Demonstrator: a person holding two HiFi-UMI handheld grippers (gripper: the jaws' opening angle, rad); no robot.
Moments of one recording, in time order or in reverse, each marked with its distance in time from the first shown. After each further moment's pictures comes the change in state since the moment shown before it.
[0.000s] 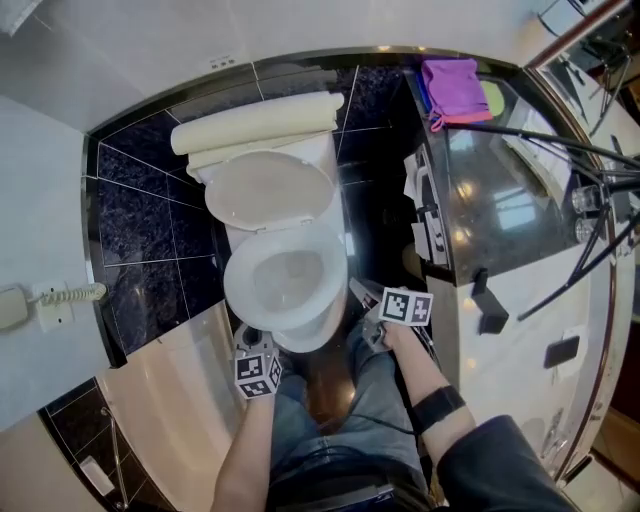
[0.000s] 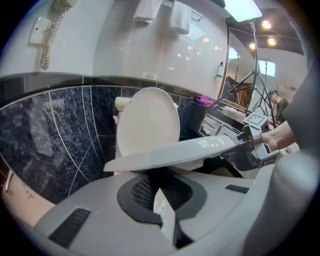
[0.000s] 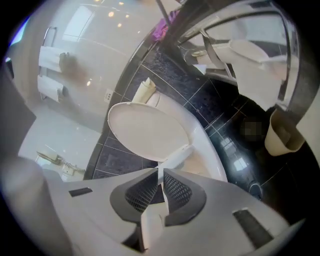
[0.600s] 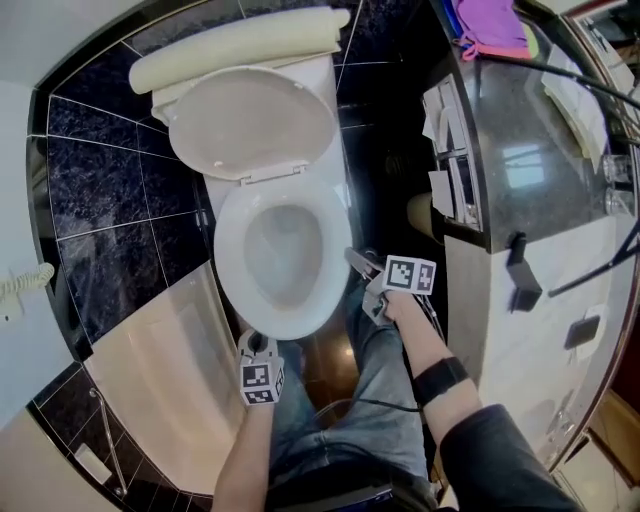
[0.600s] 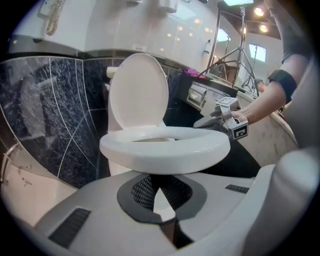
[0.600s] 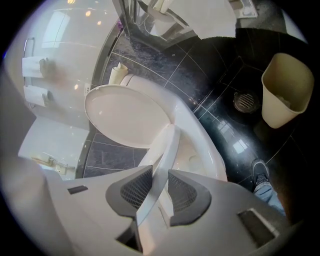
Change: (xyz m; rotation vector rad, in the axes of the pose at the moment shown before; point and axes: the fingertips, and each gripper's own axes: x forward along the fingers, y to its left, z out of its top) left arm -0.014 -0.017 -0.168 0.074 0.204 -0.096; right arm 0.055 -0.093 -0.075 0.130 0.086 0.011
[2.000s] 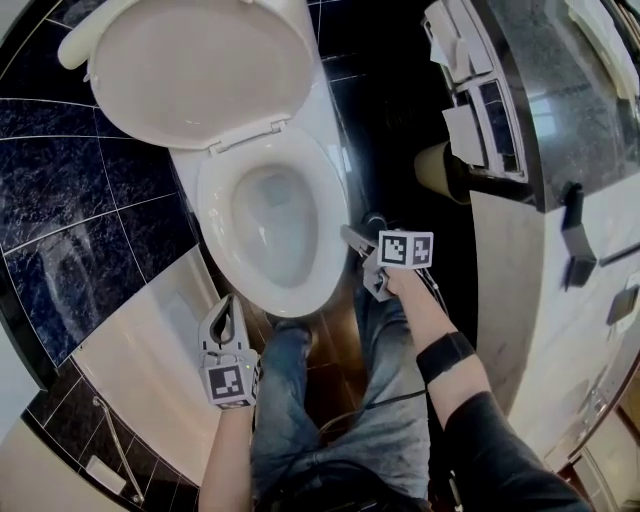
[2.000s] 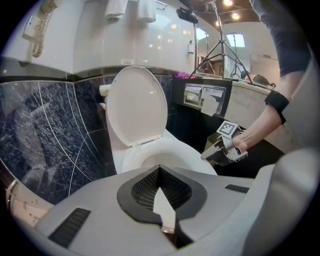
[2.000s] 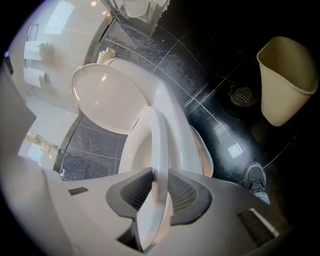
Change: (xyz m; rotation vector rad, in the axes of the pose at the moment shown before) left arm 0.016 0.033 0.041 0.190 -0.139 0.054; right arm 0.060 -0.117 -0.054 -0.066 0.026 -0.038
